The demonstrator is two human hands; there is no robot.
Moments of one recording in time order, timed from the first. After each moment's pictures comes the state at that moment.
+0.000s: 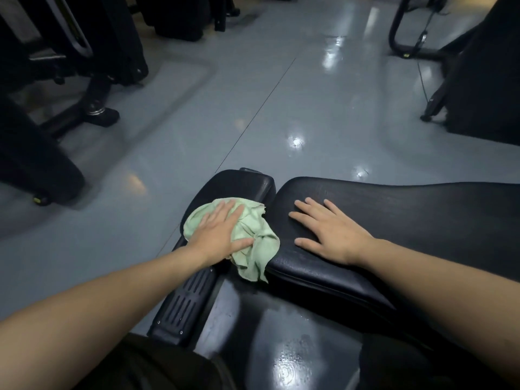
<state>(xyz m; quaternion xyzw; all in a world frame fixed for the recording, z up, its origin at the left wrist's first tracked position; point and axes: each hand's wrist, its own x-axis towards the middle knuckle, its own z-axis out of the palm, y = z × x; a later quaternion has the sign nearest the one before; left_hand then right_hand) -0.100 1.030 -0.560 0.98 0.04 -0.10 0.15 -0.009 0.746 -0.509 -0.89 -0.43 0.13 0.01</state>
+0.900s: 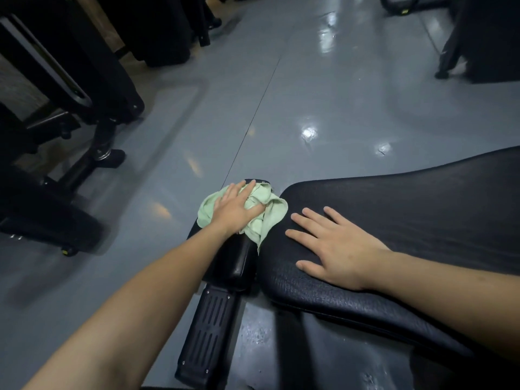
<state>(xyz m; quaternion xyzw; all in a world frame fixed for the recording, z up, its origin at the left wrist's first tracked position) 0.034 1.023 -0.556 0.97 0.10 -0.10 0.19 -0.005 0.745 -0.522 -0.89 -0.45 0.10 0.01</state>
